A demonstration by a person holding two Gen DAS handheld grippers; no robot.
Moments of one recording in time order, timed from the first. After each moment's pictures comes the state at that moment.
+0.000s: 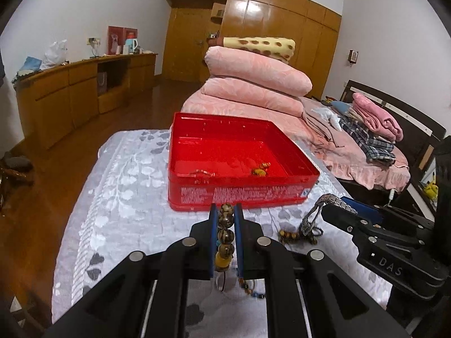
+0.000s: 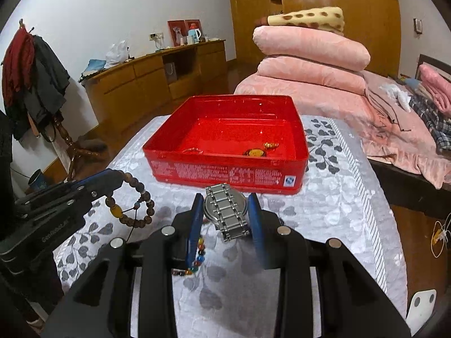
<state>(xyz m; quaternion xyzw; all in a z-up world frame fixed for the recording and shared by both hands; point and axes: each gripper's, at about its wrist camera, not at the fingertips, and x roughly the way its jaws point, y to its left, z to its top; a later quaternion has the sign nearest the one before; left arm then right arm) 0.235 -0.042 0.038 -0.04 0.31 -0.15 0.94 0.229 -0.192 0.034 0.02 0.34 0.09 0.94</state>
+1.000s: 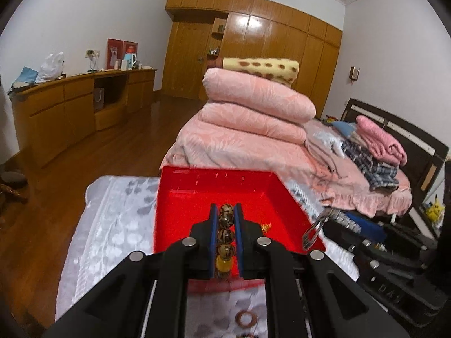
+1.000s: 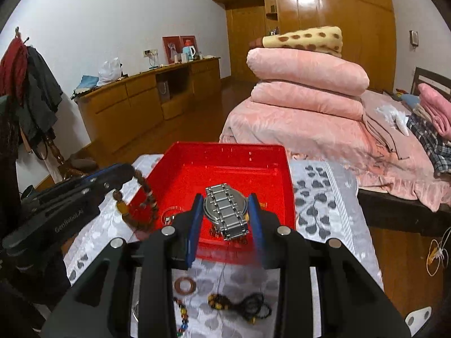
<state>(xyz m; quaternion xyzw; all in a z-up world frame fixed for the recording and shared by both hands) 0.323 -0.060 0.088 -0.06 0.27 -0.16 0.95 0.307 -0.208 0.081 0.02 0.30 0.08 0.95</state>
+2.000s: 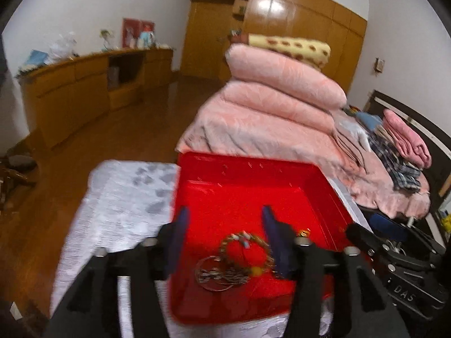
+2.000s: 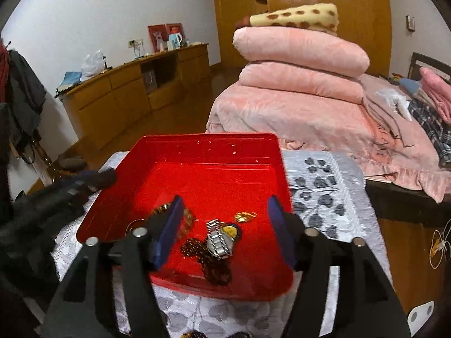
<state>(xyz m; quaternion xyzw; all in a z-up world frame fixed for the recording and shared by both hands) 0.375 -0.048 0.053 -0.06 0.32 -0.09 0.94 0.366 -0.222 0.045 0.03 0.33 0.05 0.94</state>
